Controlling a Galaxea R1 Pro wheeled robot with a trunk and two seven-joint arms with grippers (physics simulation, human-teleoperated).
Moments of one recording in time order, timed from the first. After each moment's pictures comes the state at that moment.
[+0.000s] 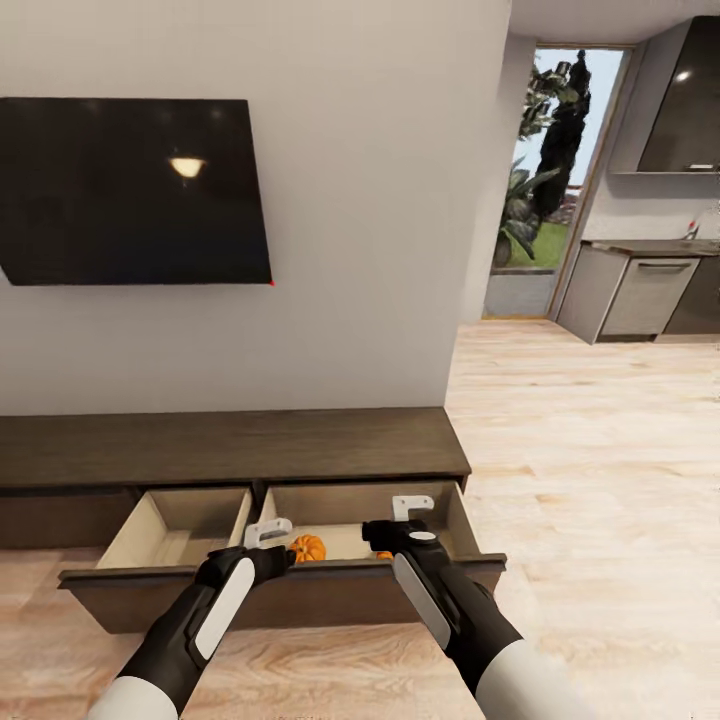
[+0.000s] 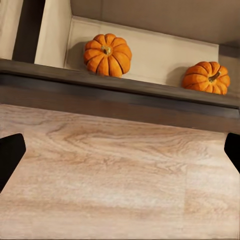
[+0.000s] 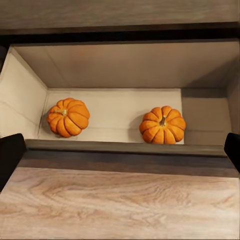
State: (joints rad) left arm -0.48 -0.01 -0.20 -1.00 0.51 0.67 0.35; right arm -0.59 0.15 0.44 -0.90 -0.40 0.46 -0.35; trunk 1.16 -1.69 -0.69
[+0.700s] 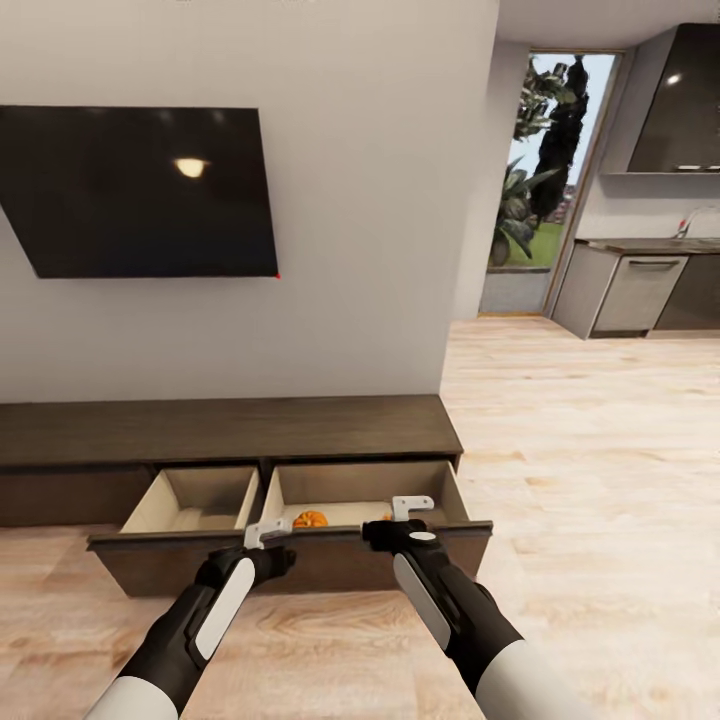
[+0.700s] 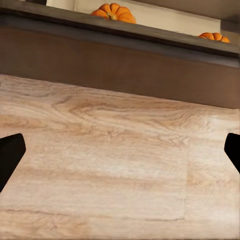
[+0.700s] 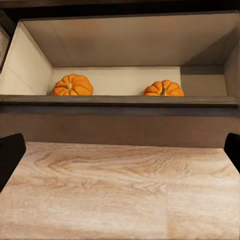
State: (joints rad) left arm -0.48 -0.01 -0.20 -1.00 0.51 0.67 0.35; right arm -0.59 0.15 0.44 -0.89 -0.40 0.46 -0.35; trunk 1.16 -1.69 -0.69
